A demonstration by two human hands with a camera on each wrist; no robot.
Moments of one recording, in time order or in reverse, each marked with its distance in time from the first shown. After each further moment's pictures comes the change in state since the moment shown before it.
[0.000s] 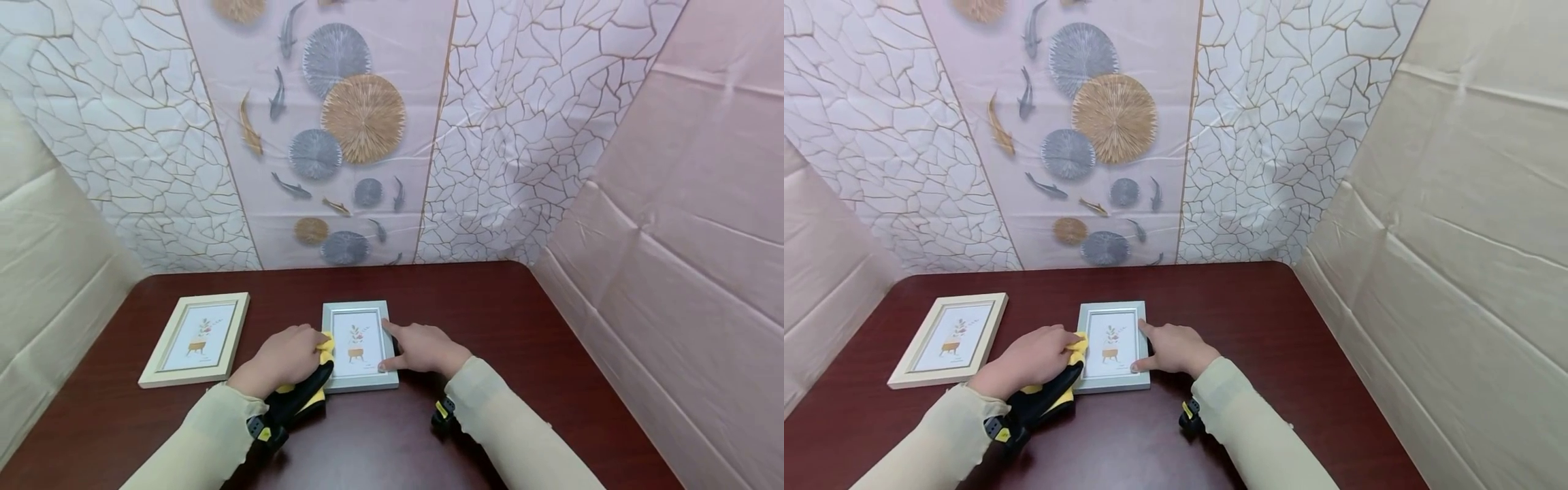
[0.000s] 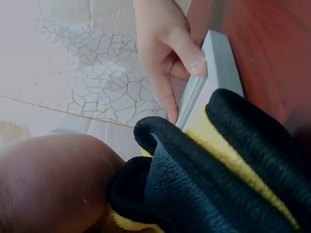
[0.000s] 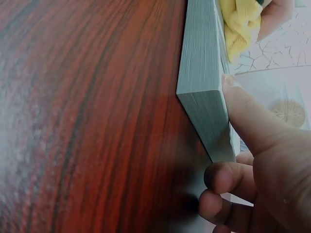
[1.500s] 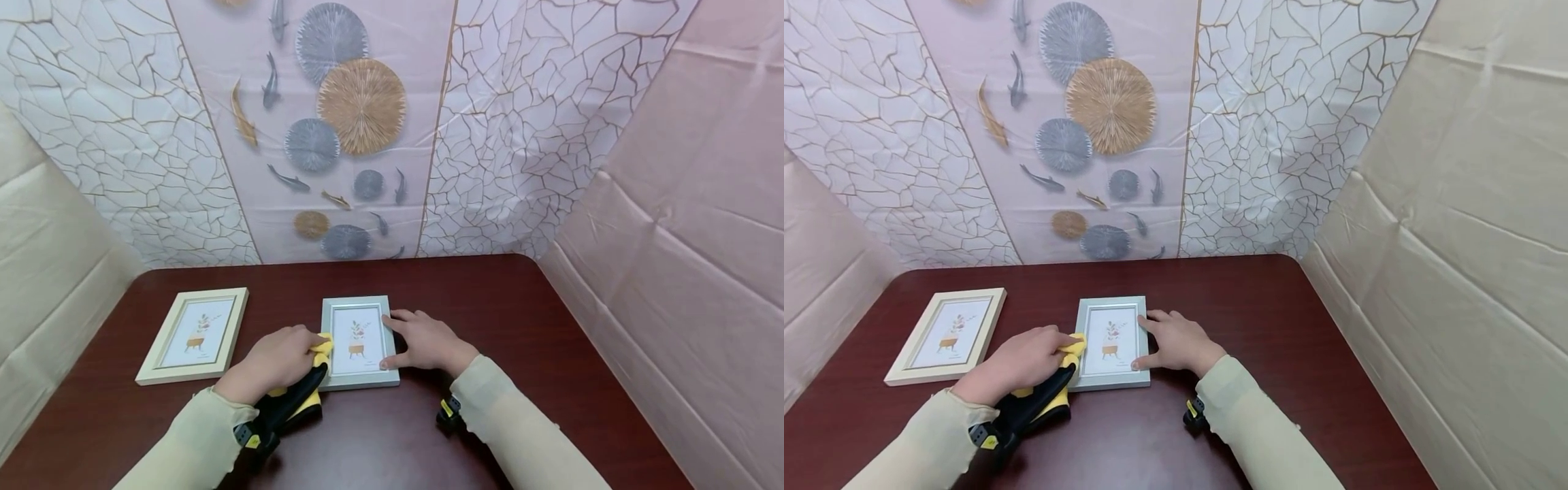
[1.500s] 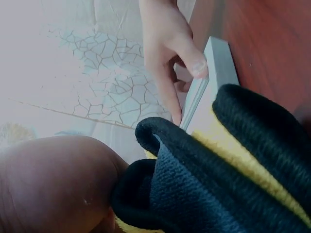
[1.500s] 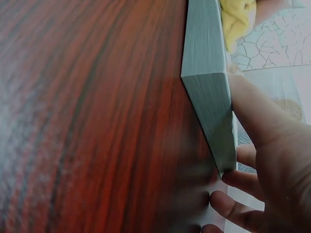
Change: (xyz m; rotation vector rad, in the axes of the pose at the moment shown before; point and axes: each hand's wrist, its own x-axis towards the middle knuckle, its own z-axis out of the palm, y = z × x) left_hand -0.009 -0.001 -0.002 -0.024 -0.030 -0.051; right_hand 0.001 0.011 0.001 -0.012 0.060 -0.049
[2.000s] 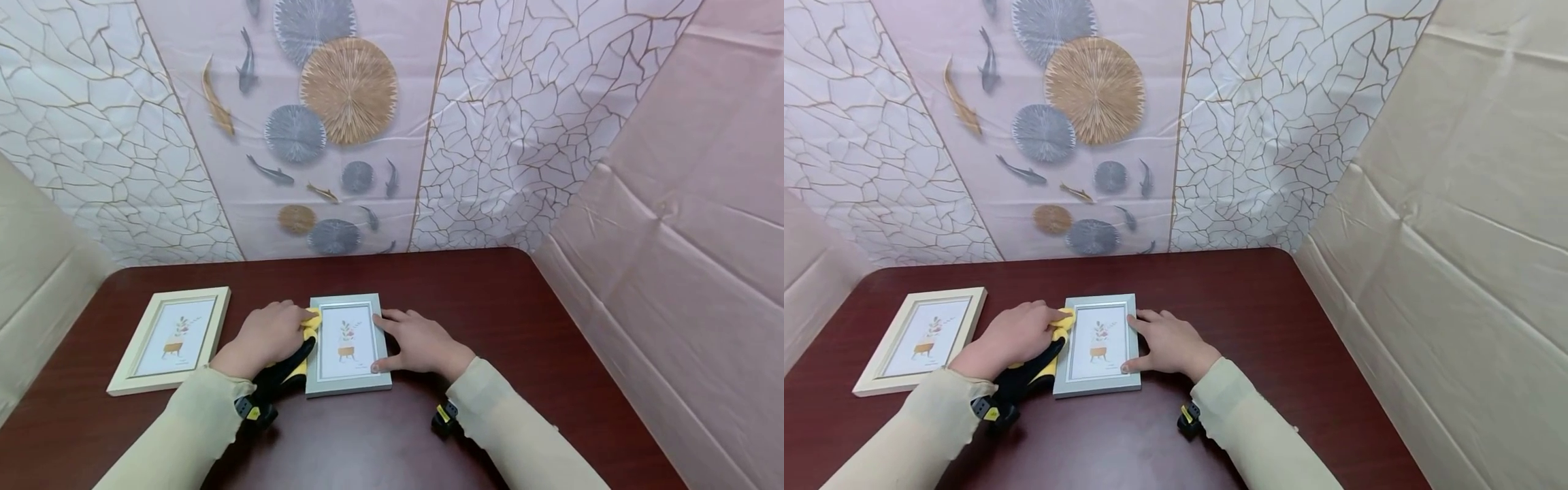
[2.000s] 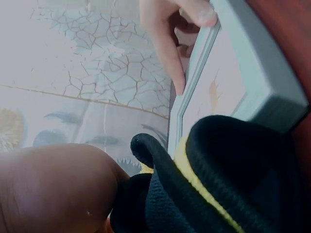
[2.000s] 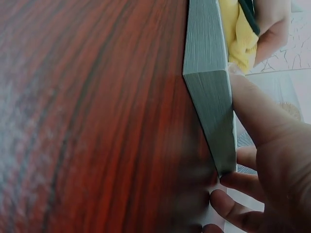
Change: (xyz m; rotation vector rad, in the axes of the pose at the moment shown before) left_hand 0.048 -0.016 -0.012 0.112 0.023 0.012; right_hand -0.002 -0.002 -0.001 0.015 -0.012 0.002
